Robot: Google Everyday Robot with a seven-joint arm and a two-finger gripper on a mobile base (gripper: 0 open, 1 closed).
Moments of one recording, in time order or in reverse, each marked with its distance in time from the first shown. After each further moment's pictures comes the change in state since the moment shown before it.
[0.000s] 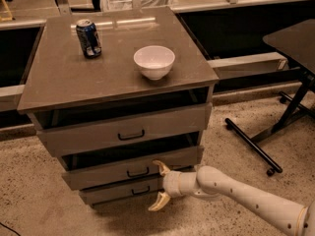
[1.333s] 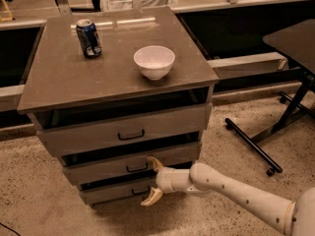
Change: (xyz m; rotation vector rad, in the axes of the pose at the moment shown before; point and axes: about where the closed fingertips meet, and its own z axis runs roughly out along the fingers) arm -0.012 -0.016 0.027 0.018 -0.042 0.004
